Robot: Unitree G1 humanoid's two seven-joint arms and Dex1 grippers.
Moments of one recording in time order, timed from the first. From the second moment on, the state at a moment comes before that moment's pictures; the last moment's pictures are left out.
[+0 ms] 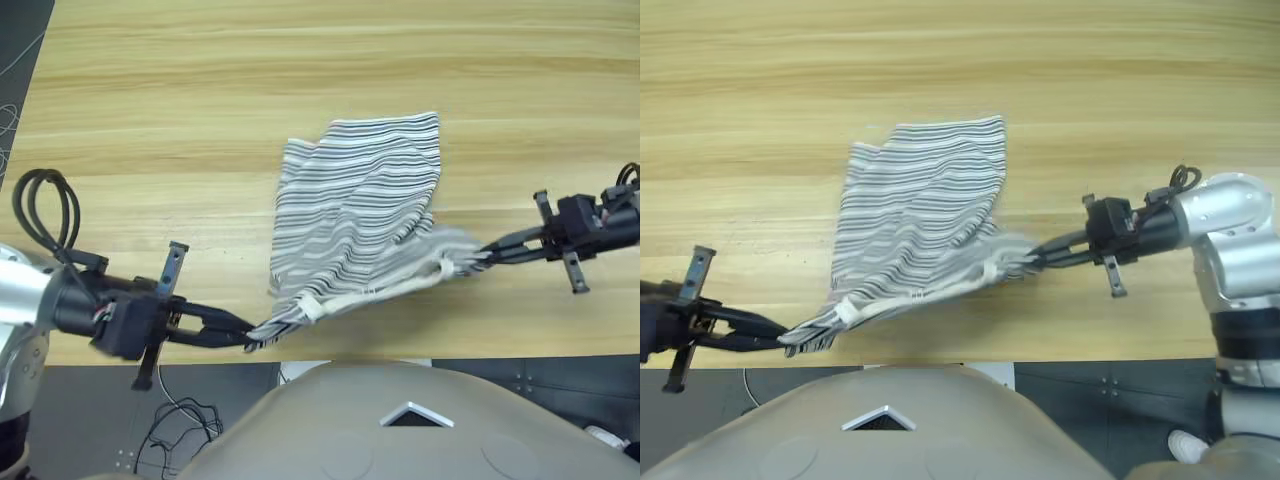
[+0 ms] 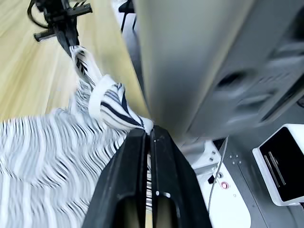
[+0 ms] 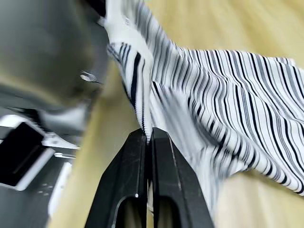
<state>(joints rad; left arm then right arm) 0.53 1.04 0.44 -0.70 -0.83 0.15 -1.60 -0.02 -1.01 0.11 -0.19 0.61 0.15 1.61</state>
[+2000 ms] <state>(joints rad) 0.07 1.29 0.04 -0.24 0.00 -0.44 -0.79 -0.38 -0.50 0.09 0.16 0.40 0.03 1.37</state>
